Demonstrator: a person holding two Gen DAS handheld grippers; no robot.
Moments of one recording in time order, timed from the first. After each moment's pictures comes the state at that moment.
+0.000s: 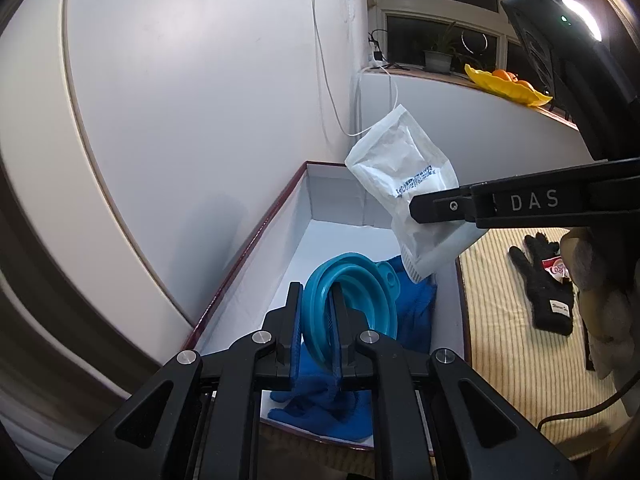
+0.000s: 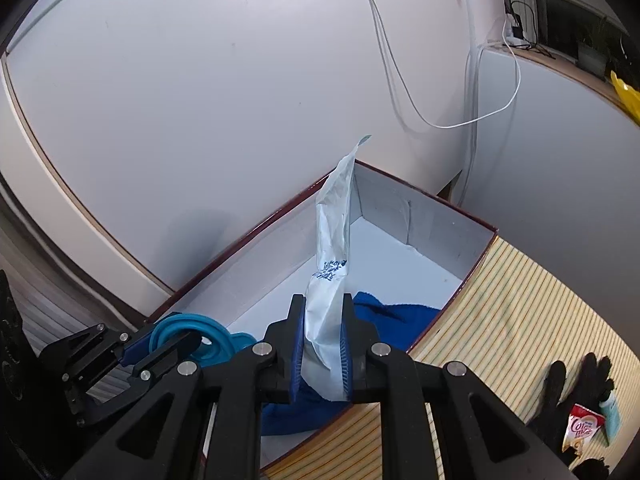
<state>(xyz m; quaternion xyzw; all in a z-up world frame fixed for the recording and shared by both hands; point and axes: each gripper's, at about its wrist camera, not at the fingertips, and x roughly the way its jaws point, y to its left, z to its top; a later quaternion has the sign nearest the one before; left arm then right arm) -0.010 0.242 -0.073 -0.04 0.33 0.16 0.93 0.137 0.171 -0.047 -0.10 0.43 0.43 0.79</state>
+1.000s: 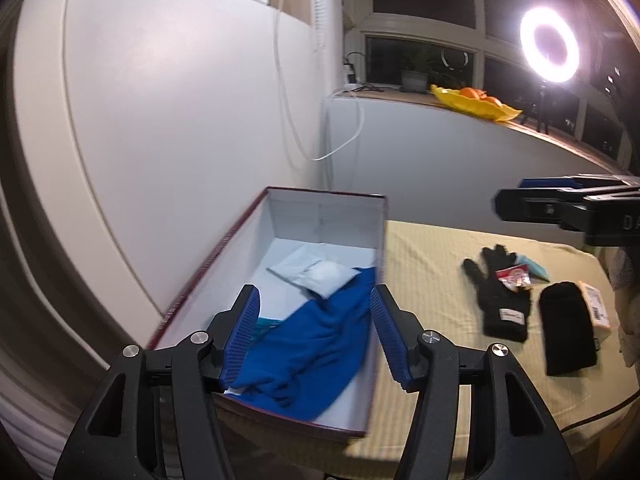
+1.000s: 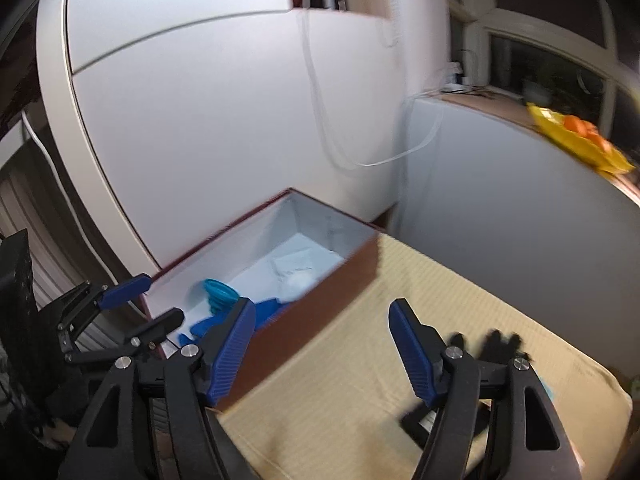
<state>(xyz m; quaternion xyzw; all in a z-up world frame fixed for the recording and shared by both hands) -0.031 0.186 -0.046 -0.04 0.30 0.13 0.94 0.099 0.038 0.012 -0.11 0.35 0.38 0.85</state>
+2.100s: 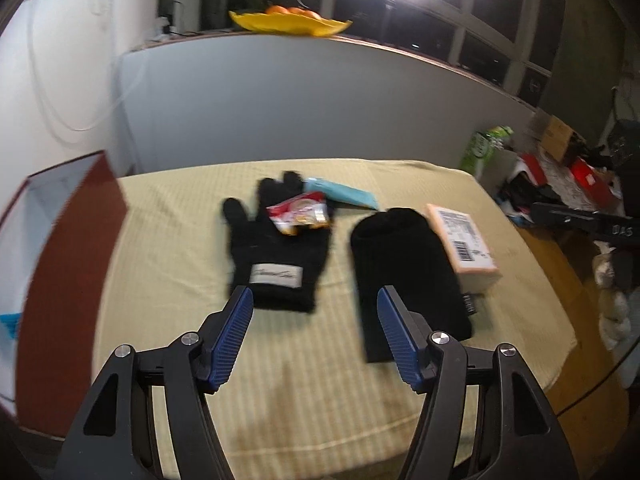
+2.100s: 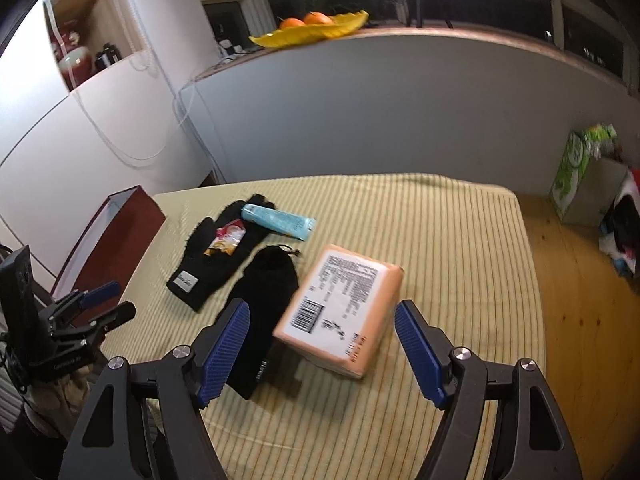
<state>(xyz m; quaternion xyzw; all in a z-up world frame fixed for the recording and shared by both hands) 0.042 -0.018 -0.096 -0.03 0.39 -0.13 0.91 0.093 -0.299 -0.058 0.05 0.44 0.16 0.88</state>
